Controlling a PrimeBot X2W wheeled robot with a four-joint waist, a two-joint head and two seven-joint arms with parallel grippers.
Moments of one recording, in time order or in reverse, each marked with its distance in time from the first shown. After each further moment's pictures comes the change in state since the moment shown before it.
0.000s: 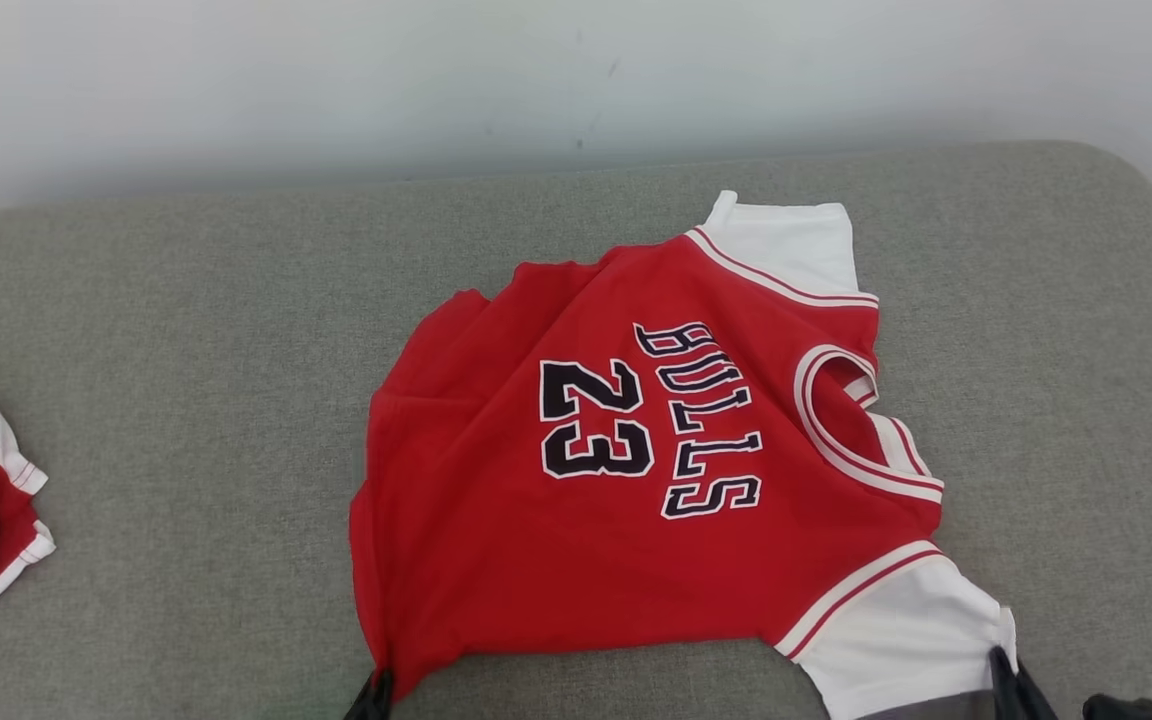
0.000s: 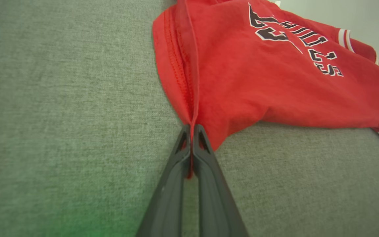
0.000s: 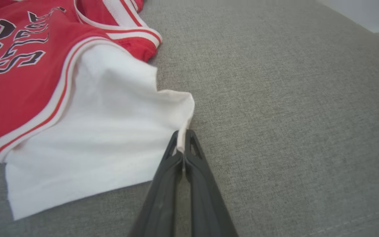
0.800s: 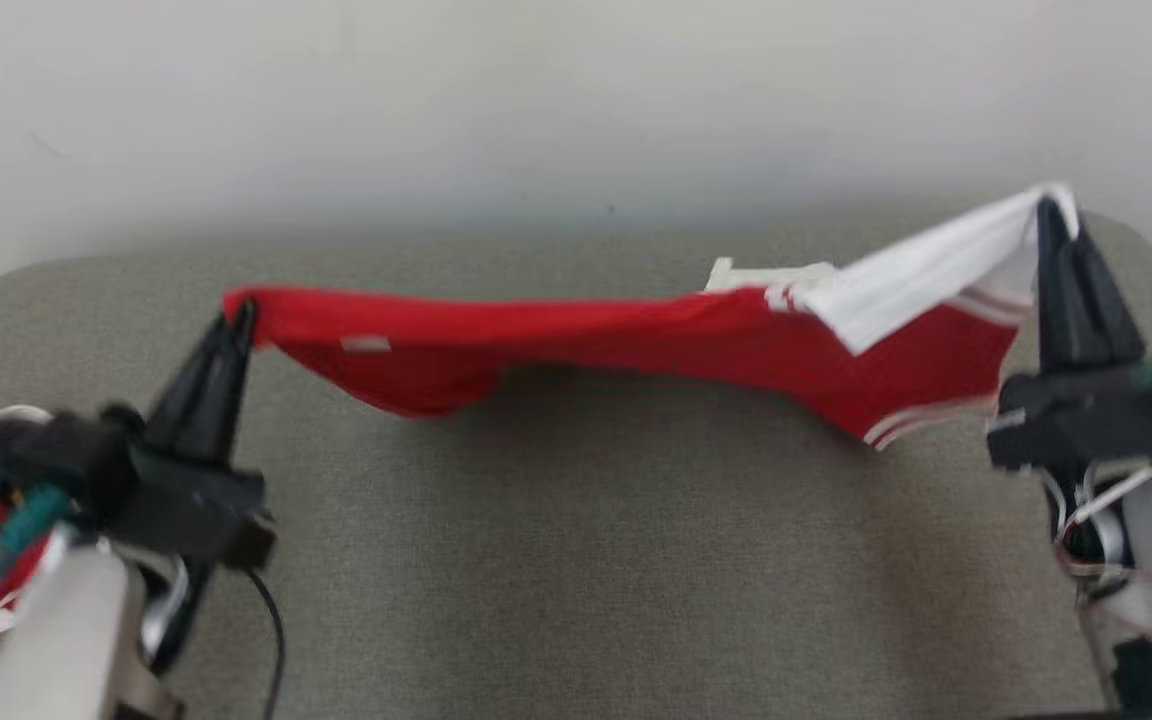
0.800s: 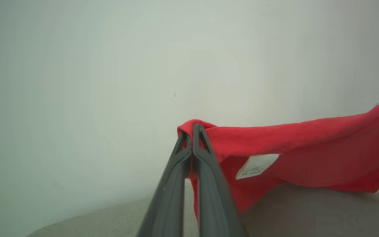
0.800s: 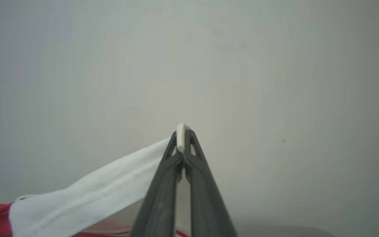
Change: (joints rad) left arm -0.408 0.199 0.053 -0.201 0.071 -0.061 0.000; right arm -0.474 -0.136 0.119 -0.294 0.093 0.000 0.000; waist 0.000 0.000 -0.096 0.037
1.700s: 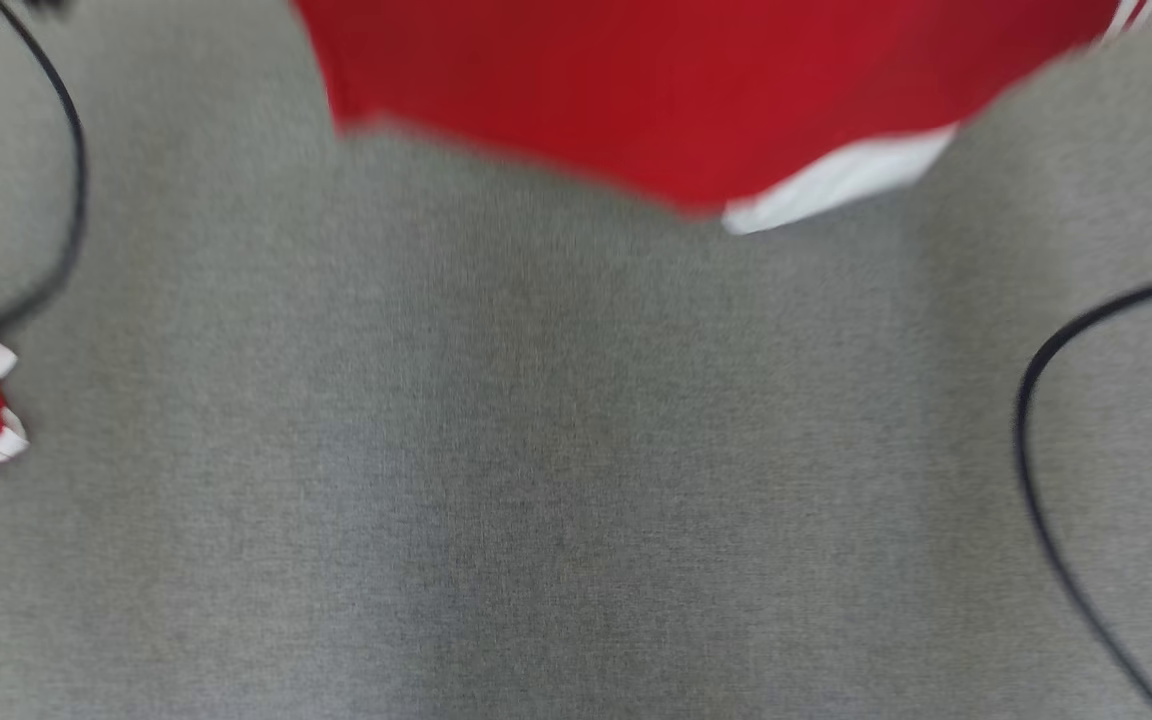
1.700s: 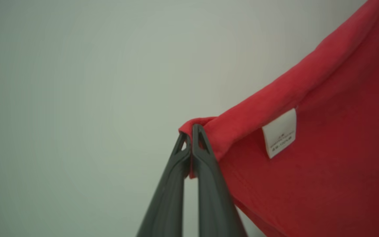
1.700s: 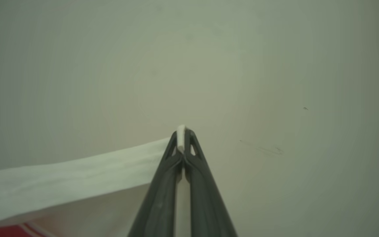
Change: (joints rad) left arm -0.975 0.156 -0.395 0.467 0.065 0.019 0.003; right arm -0.978 -0.141 0.188 0.377 -0.114 0.000 0.000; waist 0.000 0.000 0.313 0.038
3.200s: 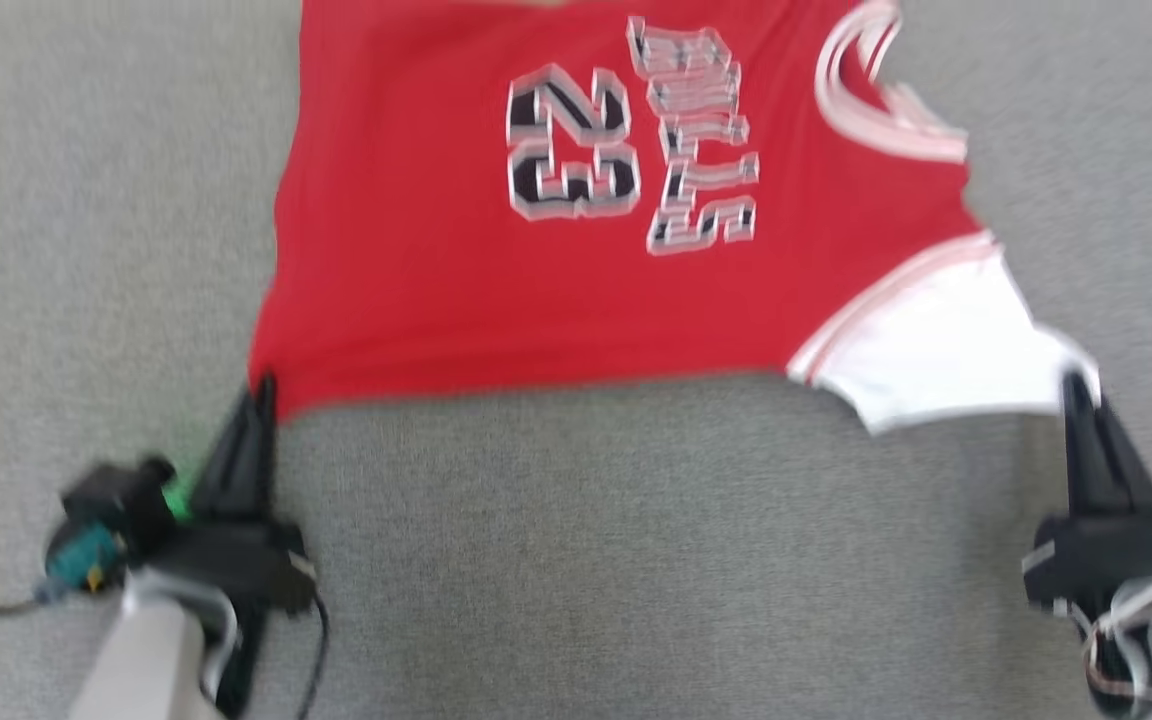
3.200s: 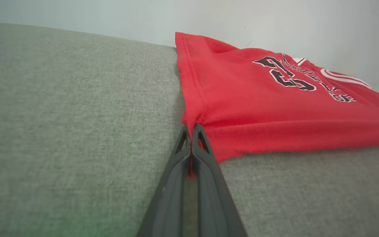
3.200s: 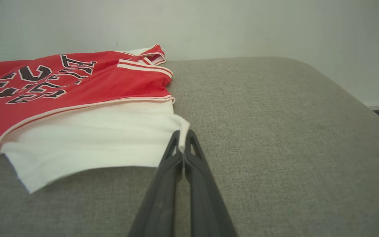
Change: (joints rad) left arm 0.949 -0.263 0.433 -0.157 -0.160 -0.019 -0.006; right arm 1.139 0.101 -0.246 -0.214 0.156 0.000 0.000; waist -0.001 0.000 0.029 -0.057
